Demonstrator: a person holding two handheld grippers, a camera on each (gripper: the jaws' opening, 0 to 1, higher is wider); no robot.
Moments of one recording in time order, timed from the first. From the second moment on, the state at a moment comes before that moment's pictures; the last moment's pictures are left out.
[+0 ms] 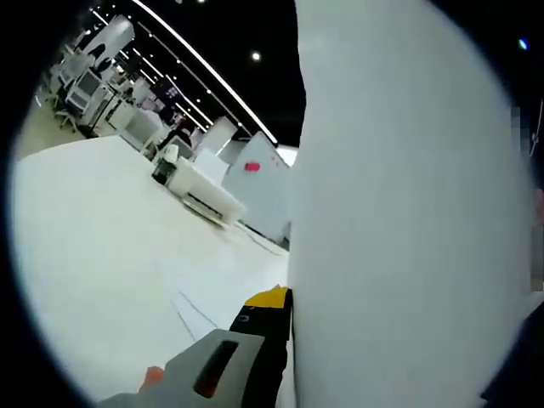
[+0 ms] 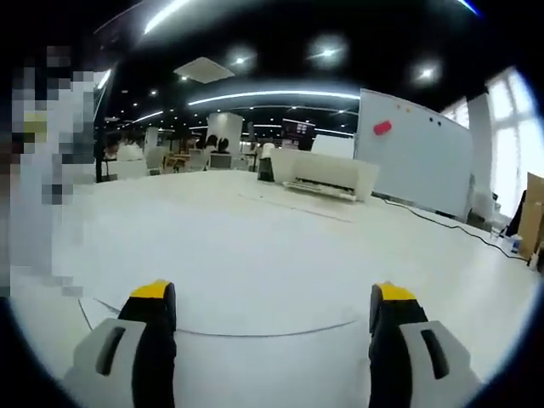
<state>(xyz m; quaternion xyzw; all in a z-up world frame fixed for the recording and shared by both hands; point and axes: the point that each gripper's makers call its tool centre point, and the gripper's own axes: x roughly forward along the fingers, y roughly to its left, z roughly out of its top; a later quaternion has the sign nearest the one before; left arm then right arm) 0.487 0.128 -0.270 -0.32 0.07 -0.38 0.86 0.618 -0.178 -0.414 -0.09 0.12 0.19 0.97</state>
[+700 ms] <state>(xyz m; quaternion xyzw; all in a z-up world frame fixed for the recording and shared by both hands) 0.482 0.125 -0.274 -0.33 0.07 -0.39 0.86 0.615 -0.185 -0.411 -0.11 0.12 0.17 0.97</state>
